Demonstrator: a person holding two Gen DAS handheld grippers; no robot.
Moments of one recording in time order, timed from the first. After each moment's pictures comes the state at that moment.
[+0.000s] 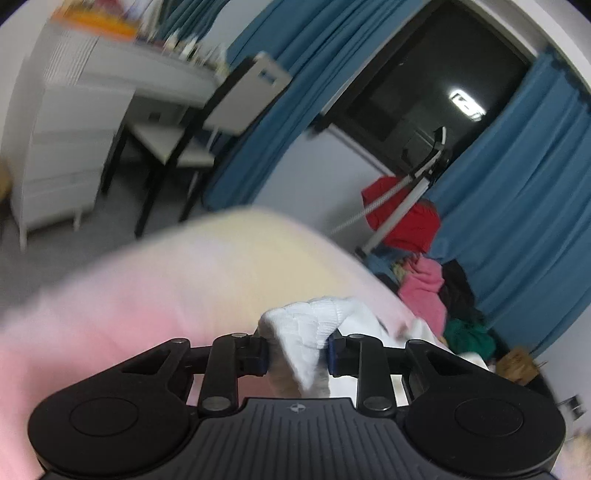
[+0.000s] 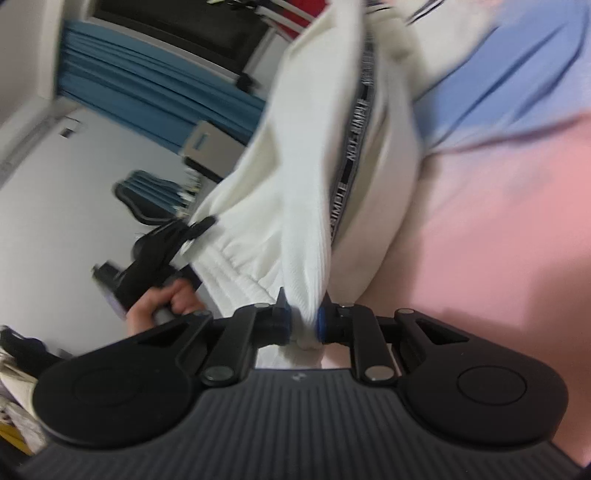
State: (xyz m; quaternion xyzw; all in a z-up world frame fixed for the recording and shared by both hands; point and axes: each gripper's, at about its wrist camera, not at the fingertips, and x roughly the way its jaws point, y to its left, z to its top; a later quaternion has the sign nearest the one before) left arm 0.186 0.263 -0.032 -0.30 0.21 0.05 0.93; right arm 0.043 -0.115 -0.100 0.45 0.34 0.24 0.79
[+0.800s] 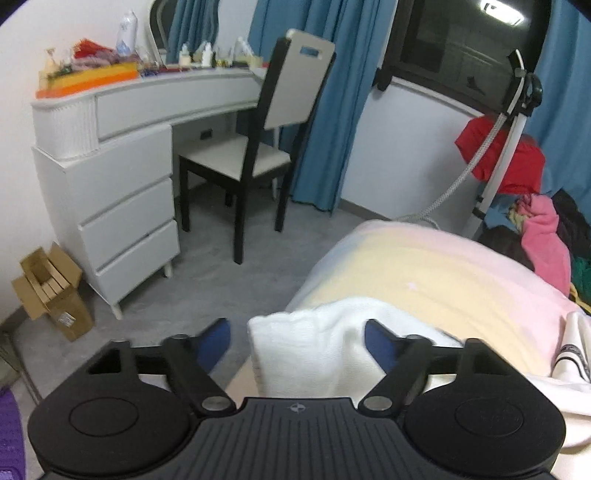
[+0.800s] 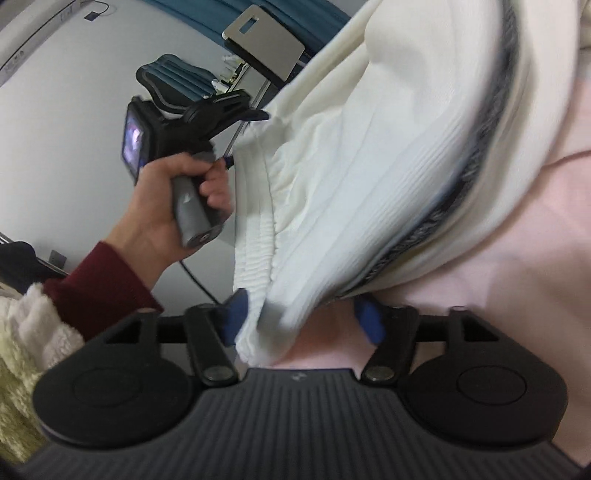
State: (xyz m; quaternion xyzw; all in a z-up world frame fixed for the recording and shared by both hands) left arm 0.288 0.352 -0.023 -0.14 0.33 0.16 0.92; right arm 0.138 0.009 -0.092 0.32 0.43 0.33 0.78
